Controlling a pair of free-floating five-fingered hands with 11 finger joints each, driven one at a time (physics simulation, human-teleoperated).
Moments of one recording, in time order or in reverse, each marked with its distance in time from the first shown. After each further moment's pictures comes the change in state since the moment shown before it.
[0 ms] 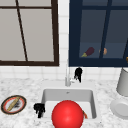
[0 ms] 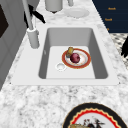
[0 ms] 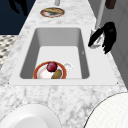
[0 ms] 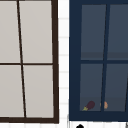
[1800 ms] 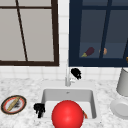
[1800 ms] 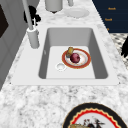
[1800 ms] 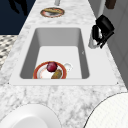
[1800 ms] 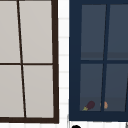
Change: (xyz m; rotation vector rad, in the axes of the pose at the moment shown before) left hand 0.000 0.000 0.000 0.000 0.000 0.000; right hand 0.076 0.021 0.007 -0.225 0.681 0.325
